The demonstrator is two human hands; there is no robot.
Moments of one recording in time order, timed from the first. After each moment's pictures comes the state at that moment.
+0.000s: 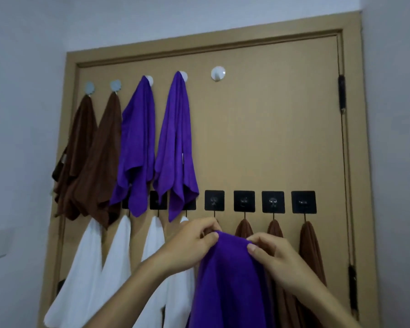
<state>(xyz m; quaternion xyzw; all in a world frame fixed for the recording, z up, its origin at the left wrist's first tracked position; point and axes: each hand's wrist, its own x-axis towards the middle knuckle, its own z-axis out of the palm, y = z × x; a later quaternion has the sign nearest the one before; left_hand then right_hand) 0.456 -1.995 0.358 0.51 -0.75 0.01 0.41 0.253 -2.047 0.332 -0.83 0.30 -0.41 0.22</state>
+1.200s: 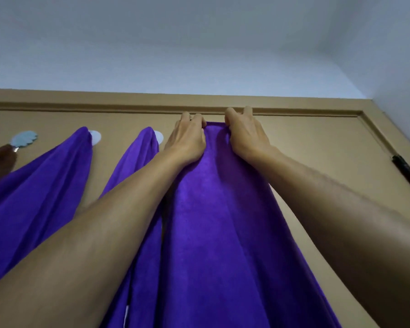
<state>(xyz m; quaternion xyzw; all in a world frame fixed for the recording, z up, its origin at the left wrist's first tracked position) 0.537 -2.275 0.768 0.34 -0.60 0.42 0.58 0.401 -2.265 0.759 -0.60 0.32 -0.59 -0.44</state>
